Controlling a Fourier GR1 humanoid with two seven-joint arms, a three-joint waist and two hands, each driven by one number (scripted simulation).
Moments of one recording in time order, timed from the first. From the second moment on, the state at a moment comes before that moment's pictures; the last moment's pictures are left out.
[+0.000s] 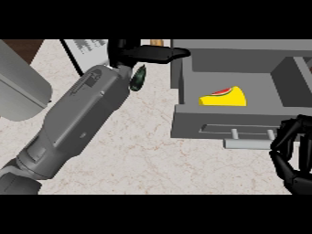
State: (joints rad) left arm -1.07 0.16 -0.40 -0.80 0.79 0.40 -0.39; right arm -0.06 -0.26 -0.09 -2.11 -0.20 0.36 0.19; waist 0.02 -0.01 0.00
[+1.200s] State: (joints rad) left arm -0.33 0.53 -0.26 -1.45 0.84 0.21 -0.33; right arm -0.12 -0.33 0.20 -1.73 0.57 0.25 -0.13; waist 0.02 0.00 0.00
